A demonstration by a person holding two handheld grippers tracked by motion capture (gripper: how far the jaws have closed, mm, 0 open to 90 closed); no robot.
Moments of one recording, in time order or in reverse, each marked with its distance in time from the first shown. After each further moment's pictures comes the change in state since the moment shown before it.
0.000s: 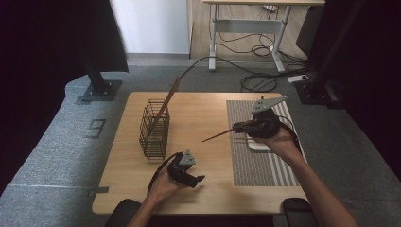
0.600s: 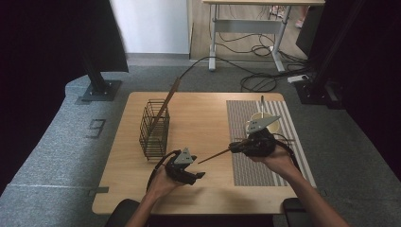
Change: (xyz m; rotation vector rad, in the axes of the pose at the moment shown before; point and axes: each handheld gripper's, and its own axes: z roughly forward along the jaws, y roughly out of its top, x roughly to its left) left arm -0.001 0.007 -0.013 -0.100 -0.059 0.047; right arm 0.028 -0.036 0.020 0.041 0.121 -0.004
